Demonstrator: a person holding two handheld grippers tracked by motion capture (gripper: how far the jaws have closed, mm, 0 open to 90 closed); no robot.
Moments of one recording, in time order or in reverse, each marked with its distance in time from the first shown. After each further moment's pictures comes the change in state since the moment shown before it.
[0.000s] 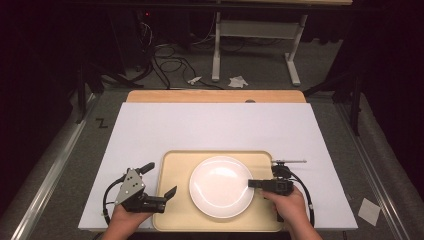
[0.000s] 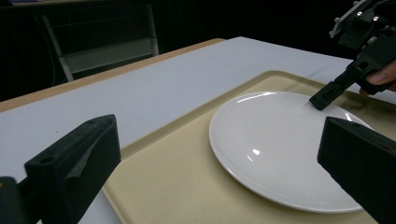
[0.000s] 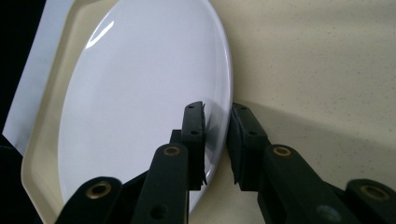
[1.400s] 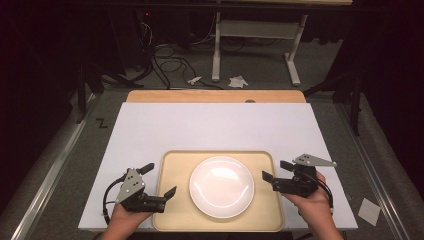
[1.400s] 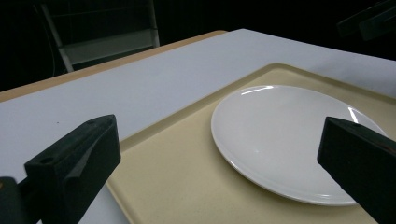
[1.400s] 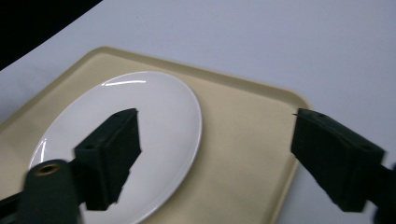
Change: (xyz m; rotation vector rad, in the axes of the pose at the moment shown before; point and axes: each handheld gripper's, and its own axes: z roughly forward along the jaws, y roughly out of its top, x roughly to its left) left arm 0.001 -0.001 0.001 0.036 0.004 -0.009; right arm 0.012 -0.003 -0.076 -0.346 -0.123 -0.432
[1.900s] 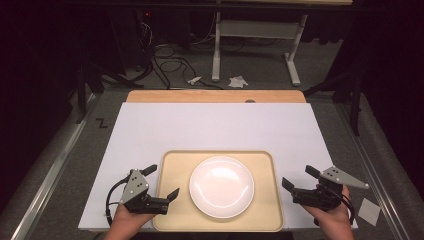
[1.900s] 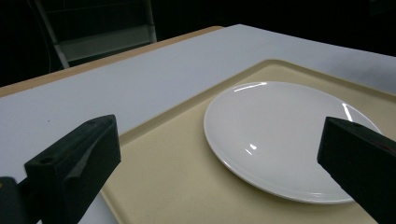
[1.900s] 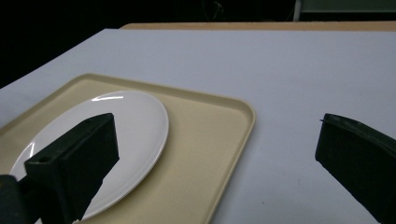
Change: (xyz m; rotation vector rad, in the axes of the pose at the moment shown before) left arm -0.007 0.000 0.003 0.016 -0.008 0.002; right arm -0.018 -0.027 -0.041 -0.178 -0.071 0.008
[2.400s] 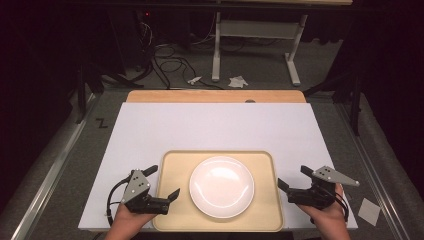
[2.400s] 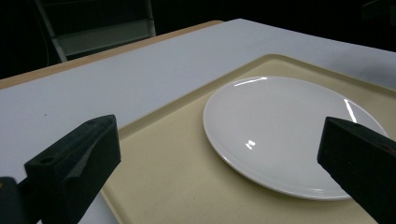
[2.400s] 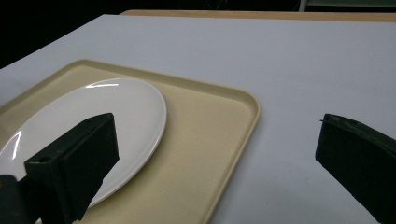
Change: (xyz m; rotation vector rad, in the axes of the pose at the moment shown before) left arm 0.001 -0.002 0.001 0.017 -0.001 -0.010; right arm 0.000 -0.006 0.014 0.048 0.008 -0.026
